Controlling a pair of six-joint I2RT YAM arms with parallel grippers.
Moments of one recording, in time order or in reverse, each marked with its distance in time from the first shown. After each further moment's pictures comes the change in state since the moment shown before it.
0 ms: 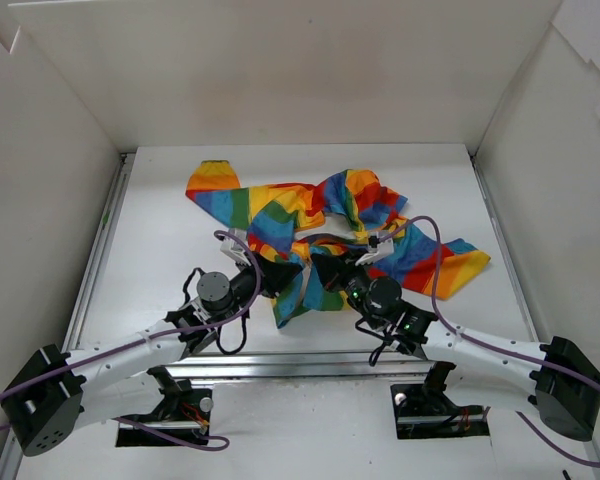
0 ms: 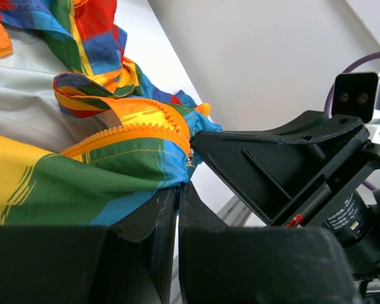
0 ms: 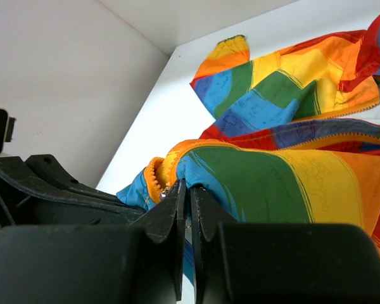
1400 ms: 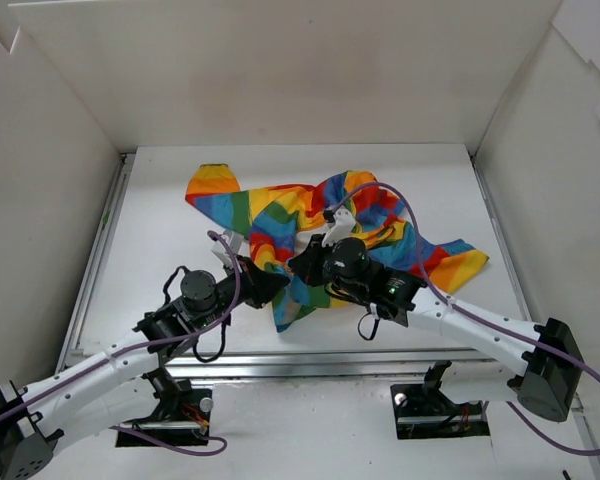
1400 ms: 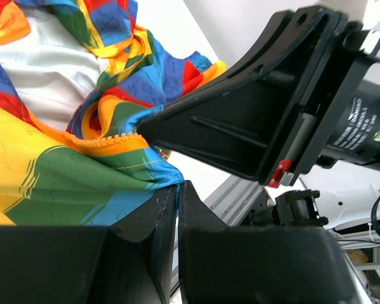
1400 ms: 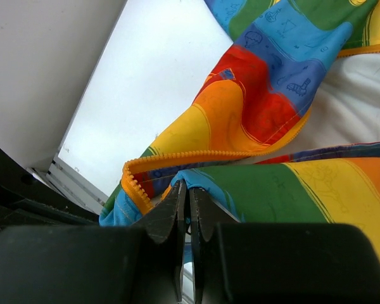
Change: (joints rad) left arm 0.003 -0.228 0.092 -0.438 0.076 0.125; right arm -0.035 0.181 0.424 -0.606 -0.267 0.012
